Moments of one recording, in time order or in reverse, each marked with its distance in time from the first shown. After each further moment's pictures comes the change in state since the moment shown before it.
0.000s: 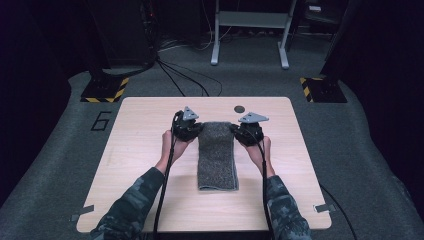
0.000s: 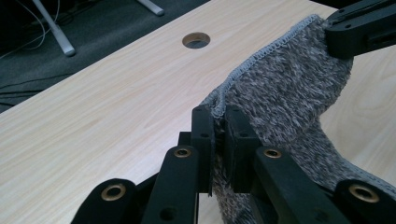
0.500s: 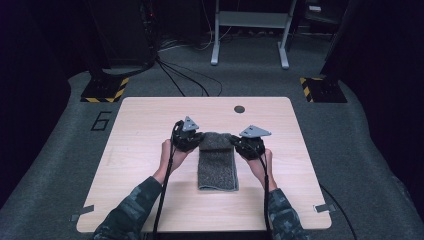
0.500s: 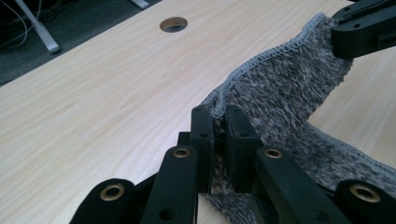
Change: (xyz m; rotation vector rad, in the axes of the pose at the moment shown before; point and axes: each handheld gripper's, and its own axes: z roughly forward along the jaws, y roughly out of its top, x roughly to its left) left arm -0.019 -0.022 -0.010 0.026 -0.050 0.022; right arm 0.023 -0.028 -0.022 -0.020 0.027 -0.020
